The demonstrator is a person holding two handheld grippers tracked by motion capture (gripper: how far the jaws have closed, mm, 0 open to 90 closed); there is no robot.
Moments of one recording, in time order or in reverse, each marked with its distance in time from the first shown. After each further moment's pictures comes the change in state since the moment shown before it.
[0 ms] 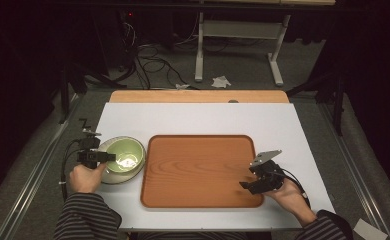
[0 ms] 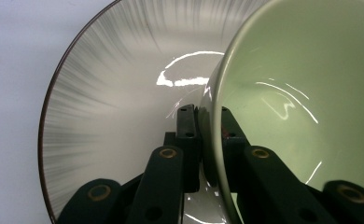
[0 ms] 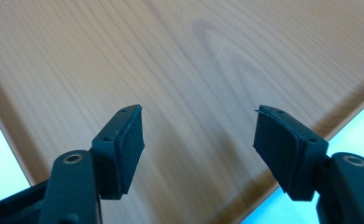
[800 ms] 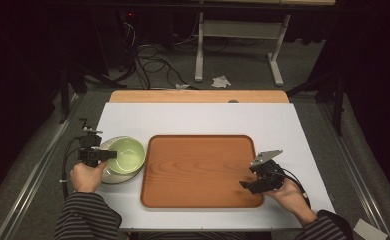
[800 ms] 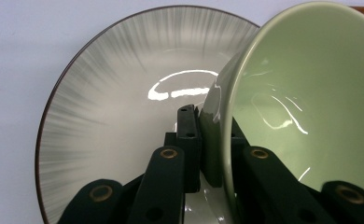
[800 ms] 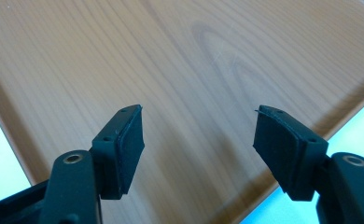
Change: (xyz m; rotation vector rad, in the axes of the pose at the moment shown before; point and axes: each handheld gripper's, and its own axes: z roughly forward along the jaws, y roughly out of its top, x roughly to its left) left arm -0.010 0.004 -0.009 -0.051 -0.005 0.056; right arm -0.001 0.000 -0.001 -0.010 0.002 0.008
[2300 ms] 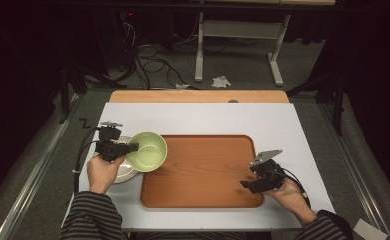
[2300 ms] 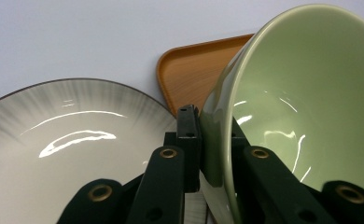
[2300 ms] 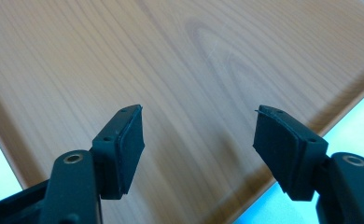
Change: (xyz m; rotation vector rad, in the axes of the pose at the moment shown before) left arm -0.073 0.017 -0.015 -0.069 -0.162 0.198; right arm -0.001 0.000 0.001 0.013 -0.018 0.001
